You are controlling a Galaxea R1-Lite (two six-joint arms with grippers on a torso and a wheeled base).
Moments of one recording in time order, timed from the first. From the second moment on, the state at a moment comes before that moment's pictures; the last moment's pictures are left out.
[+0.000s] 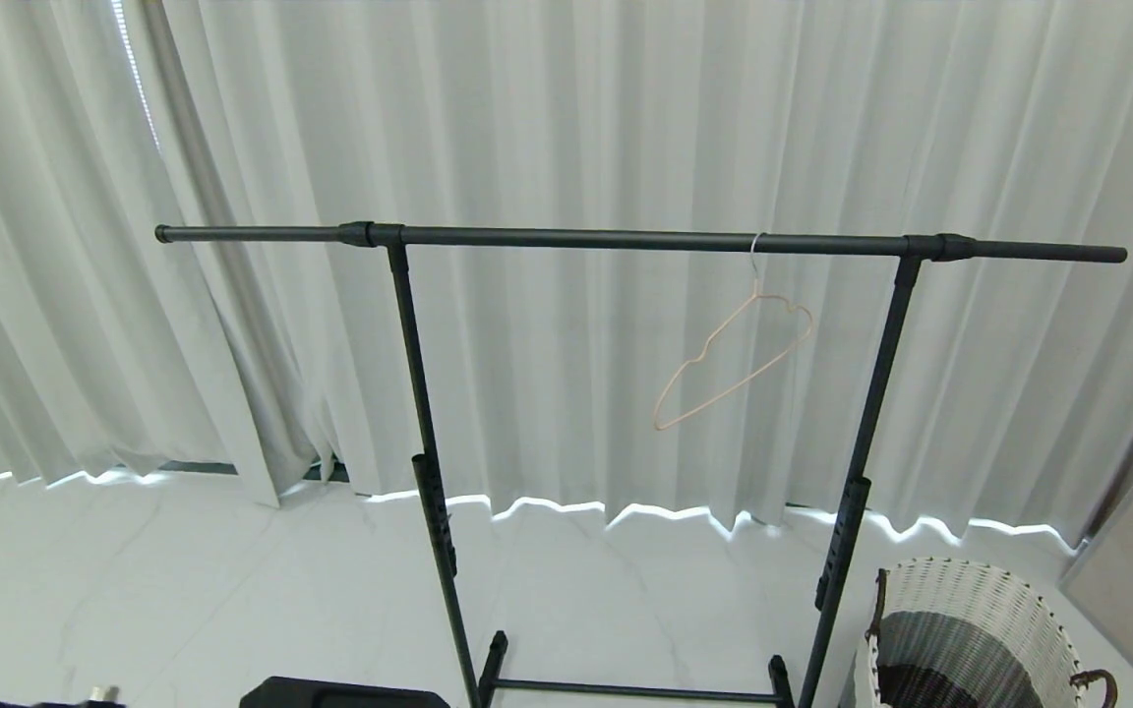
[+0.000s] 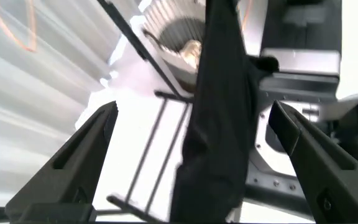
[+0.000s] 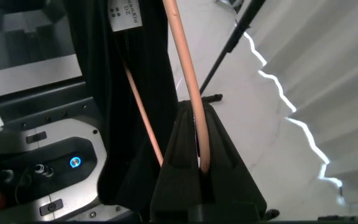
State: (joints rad) left arm -1.08 1.04 -0.55 0.00 -0.14 0.34; right arm 1.36 1.24 -0.26 -0.58 -0.18 -0.04
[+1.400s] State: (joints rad) left arm -1.08 1.23 -0.60 0.00 -0.10 0.33; right arm 1.38 1.31 -0.32 -0.60 -0.21 -0.07
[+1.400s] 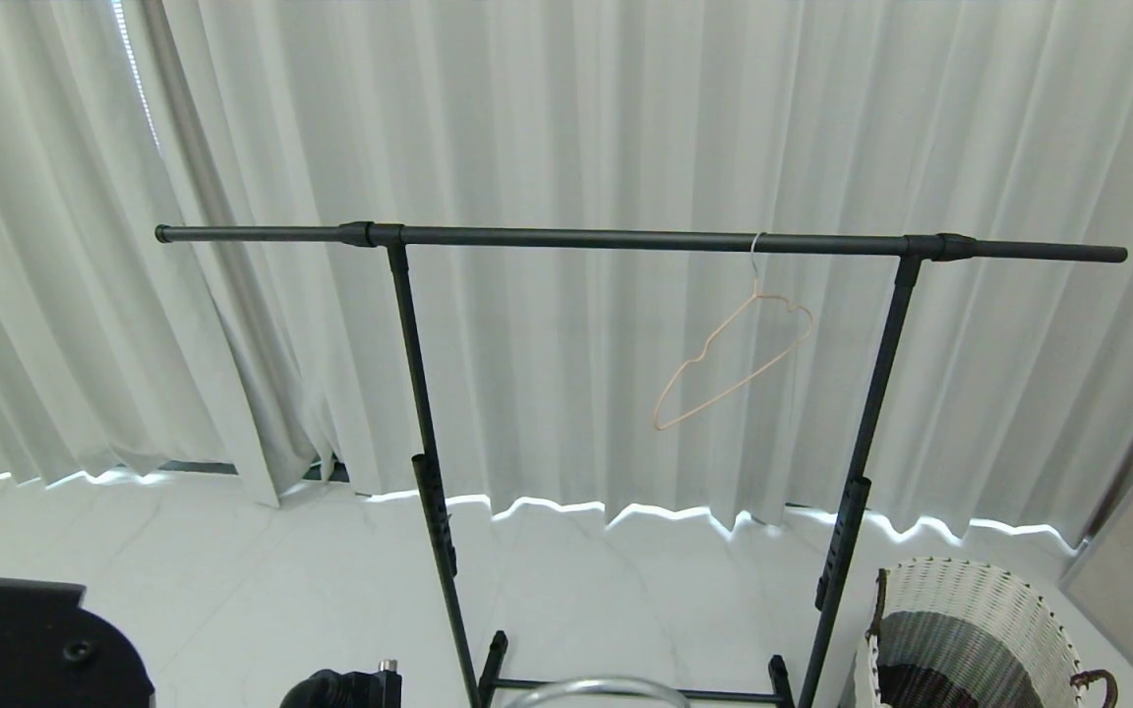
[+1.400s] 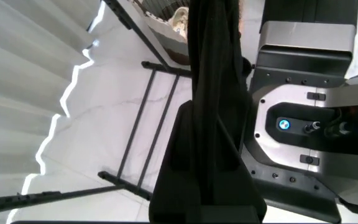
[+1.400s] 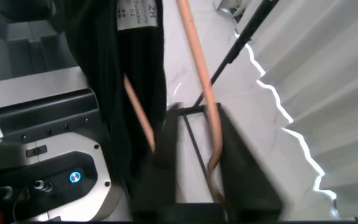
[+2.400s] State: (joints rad) left arm -0.90 1.14 -0.66 -0.03 0.20 0.35; right arm 1.32 1.32 -0.31 -0.59 -0.36 0.04
